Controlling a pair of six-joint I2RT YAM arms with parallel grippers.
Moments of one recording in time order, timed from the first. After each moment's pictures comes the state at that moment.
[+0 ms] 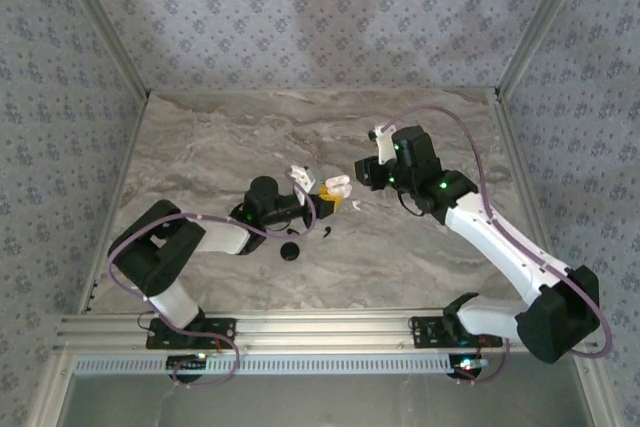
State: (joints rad) left arm -0.71 1.65 0.59 0.97 0.54 -0.17; right arm 0.55 1.21 1.03 -0.39 -0.14 0.19
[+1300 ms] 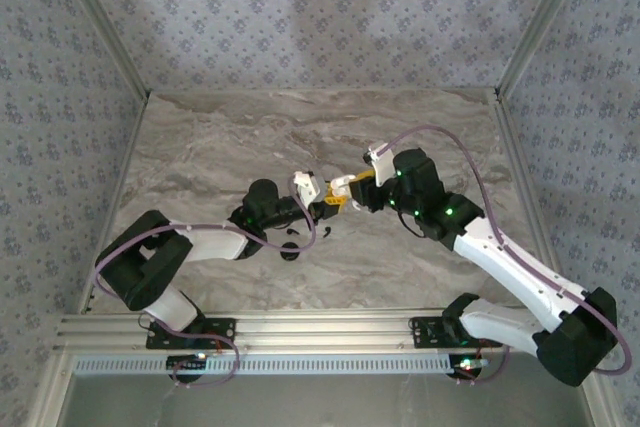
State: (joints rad) left arm -0.77 1.56 0.58 0.95 0.49 0.03; right arm 0.64 1.07 0.89 -0.33 -0.13 0.14
